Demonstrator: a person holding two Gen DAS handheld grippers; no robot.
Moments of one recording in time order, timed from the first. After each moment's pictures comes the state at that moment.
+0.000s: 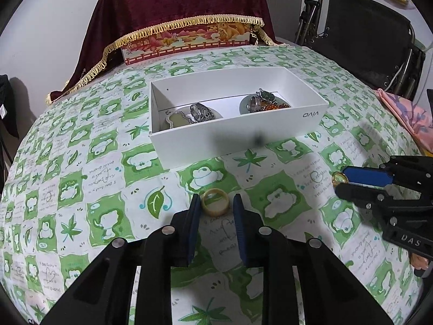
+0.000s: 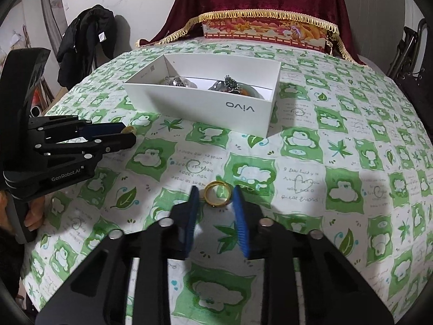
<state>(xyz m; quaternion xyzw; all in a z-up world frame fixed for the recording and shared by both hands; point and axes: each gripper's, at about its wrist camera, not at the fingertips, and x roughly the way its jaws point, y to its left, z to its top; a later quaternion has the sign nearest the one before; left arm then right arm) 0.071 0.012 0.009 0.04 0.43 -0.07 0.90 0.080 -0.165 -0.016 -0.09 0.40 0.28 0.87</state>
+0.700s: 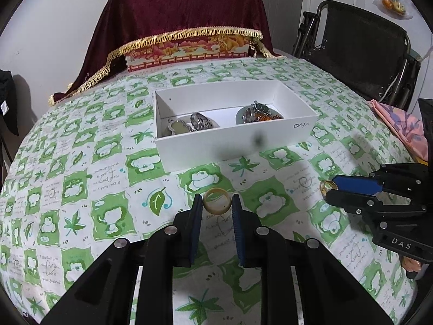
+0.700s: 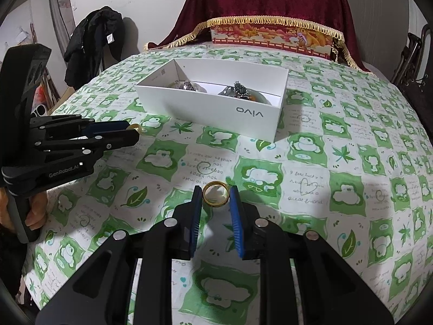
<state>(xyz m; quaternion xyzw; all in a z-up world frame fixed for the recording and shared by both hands) 0.056 0.014 0.020 0.02 0.40 -0.07 0.91 0.072 -0.164 -0.012 -0.09 0.38 0.30 0.87</state>
